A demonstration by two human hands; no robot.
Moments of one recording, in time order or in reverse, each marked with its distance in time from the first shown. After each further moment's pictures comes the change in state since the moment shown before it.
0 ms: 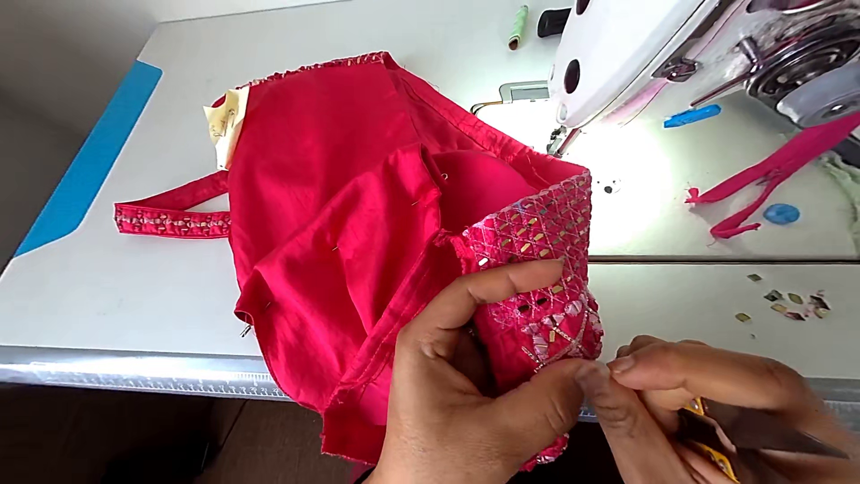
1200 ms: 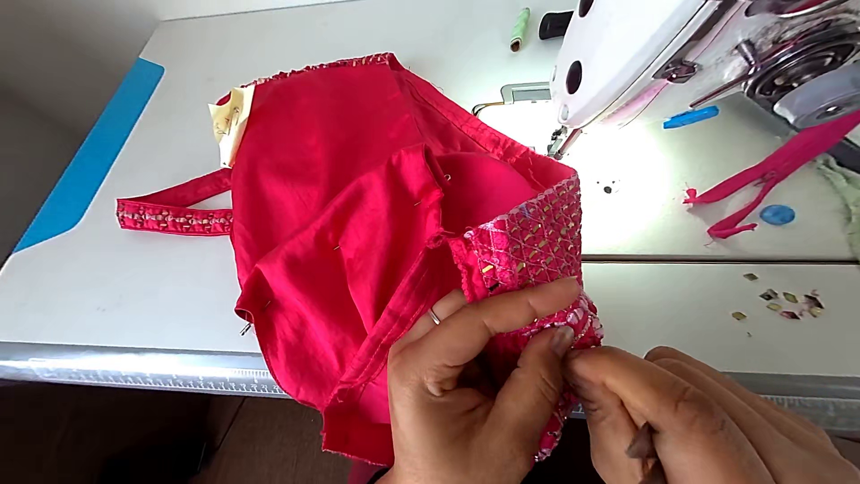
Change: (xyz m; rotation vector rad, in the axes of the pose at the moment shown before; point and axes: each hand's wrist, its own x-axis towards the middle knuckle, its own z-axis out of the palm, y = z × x) left_hand -0.003 -0.007 0.006 0.356 0.169 0.249; right_hand 0.010 -0.020 -0.006 -0.555 -0.172 -0.238
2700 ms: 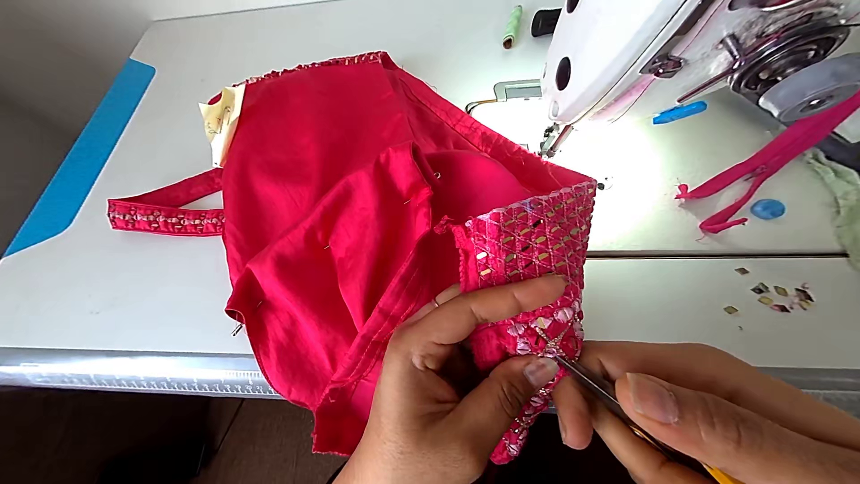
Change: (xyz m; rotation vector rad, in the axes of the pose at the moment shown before) left_hand 0.003 -0.006 -0.024 -0.263 -0.308 -0.154; right_hand 0.029 0.032 -0.039 1.413 -0.850 0.717
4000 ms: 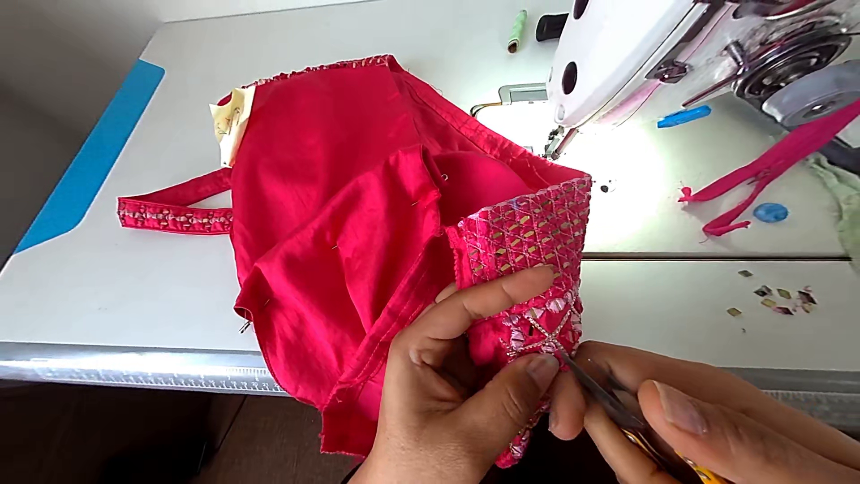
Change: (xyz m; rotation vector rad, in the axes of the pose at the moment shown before) left_hand -0.003 -0.001 0.007 -0.207 0.081 -0.019; right_hand -0.002 0.010 0.012 0.130 0.033 -0.066
